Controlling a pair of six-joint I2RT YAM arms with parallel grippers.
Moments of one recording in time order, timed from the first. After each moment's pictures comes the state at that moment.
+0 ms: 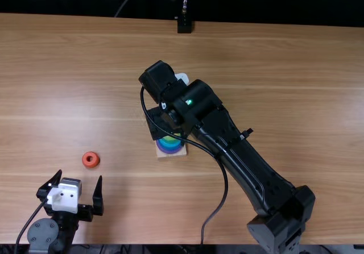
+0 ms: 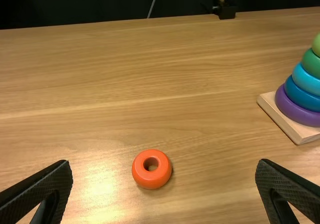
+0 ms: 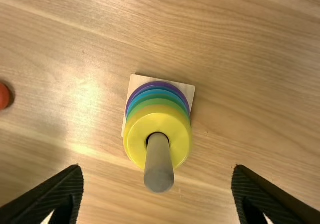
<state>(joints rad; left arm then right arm) -0.04 0.01 0.11 -0.40 0.08 0.03 0.70 2.06 2.13 -1.34 0.10 0.32</state>
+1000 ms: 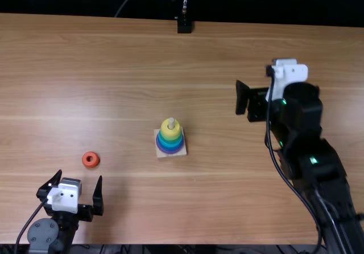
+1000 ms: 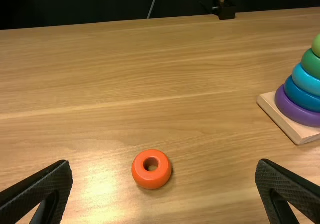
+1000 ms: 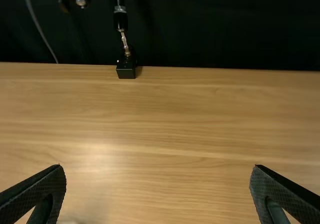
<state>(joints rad) -0.04 0.01 0.11 -0.40 0.08 0.03 0.21 1.32 1.19 -0.33 0.03 0.05</state>
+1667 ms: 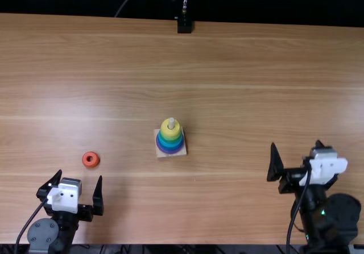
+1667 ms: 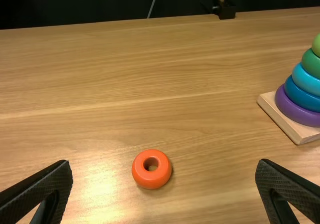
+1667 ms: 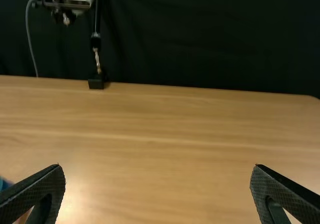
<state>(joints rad) -0.04 0.01 0.11 -0.40 0.08 0.03 -0.01 0.53 0.54 -0.19 -0.07 -0.09</state>
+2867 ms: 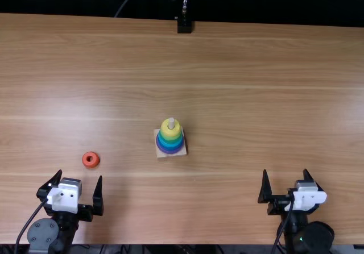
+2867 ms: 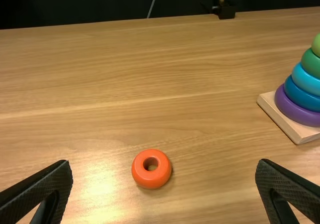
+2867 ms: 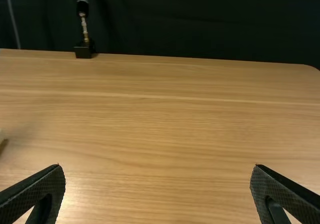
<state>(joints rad) -0.04 0.01 0.11 -0.40 0.08 0.03 -0.05 0.01 0.07 -0.20 -0.05 -0.09</state>
